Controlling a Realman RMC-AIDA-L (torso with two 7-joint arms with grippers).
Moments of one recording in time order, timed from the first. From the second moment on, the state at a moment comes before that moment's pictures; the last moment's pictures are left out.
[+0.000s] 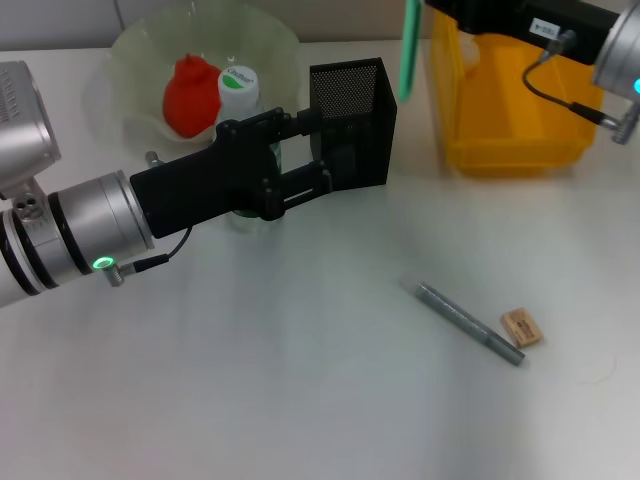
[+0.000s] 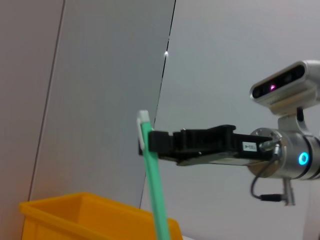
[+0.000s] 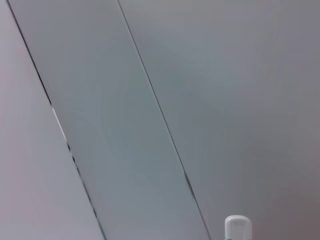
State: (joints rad) left arm -0.53 -2.08 1.21 0.40 1.23 1.41 -1.04; right arm 0.50 2.08 -1.18 -0.85 -1.29 -1.07 1.62
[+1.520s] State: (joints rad) left arm -0.52 -2.08 1.21 0.39 1.19 1.40 -1.00; right arm 0.63 2.09 -1.25 -0.46 -0.93 -1.10 1.02
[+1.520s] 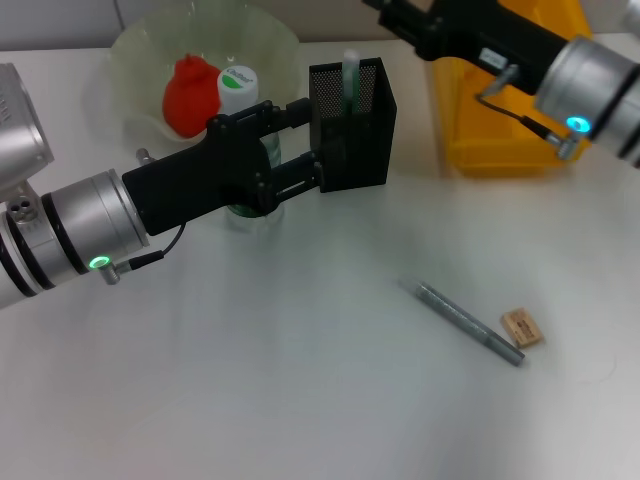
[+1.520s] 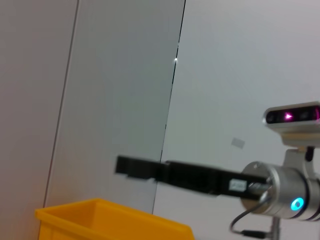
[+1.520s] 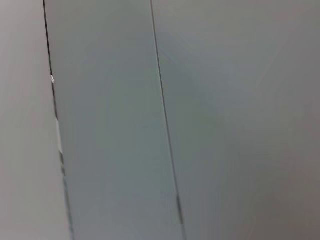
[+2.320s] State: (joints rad) left arm -0.52 -2.07 1.21 0.38 1.19 1.39 -1.00; right arm 0.45 2.08 -1.13 -1.59 -2.36 -1.58 2.60
